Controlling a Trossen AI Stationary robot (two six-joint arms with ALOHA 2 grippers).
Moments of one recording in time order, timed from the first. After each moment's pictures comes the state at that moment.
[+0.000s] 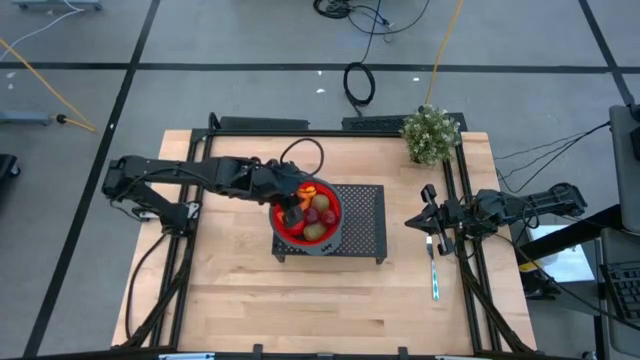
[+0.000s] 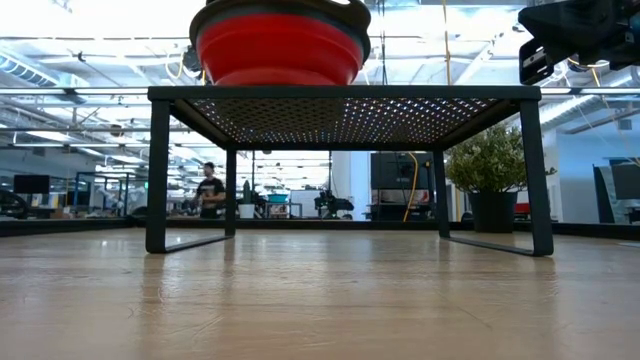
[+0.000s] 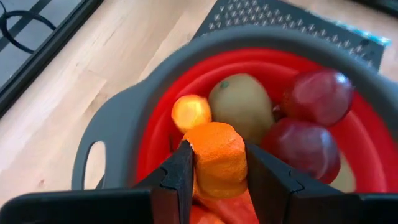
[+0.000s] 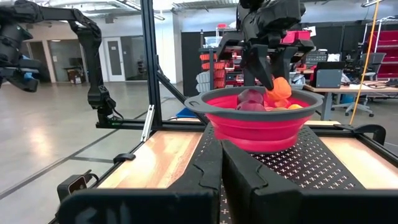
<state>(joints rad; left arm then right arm) -0.02 1.49 1.44 -0.84 -0.21 -0.42 0.20 0.22 0.16 0.19 0.00 0.04</state>
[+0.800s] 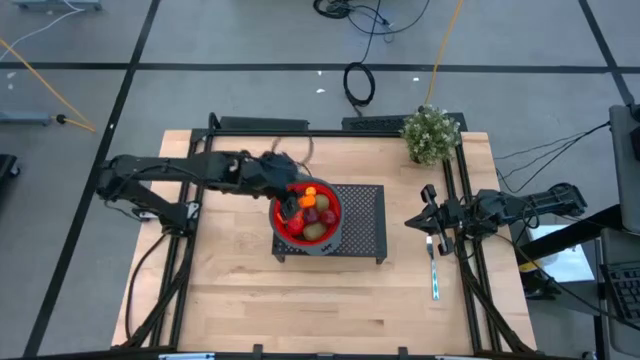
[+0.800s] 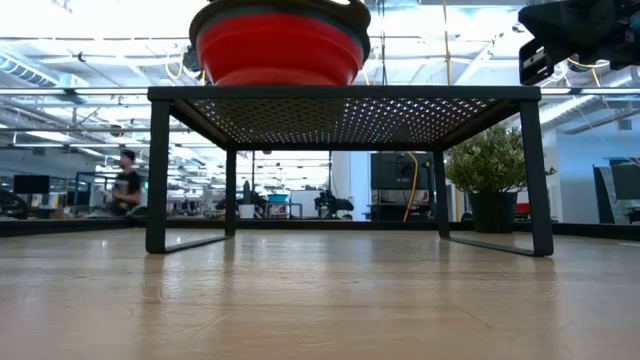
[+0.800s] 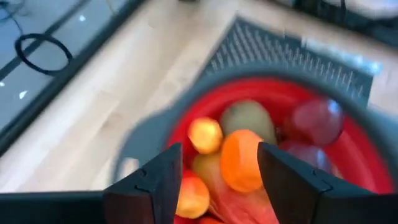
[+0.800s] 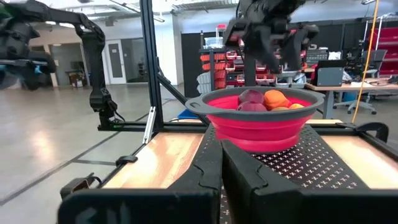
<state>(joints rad) 0.00 1.44 1.43 -0.81 -0.24 -0.39 0.20 0.22 0.16 0.19 0.00 0.05</state>
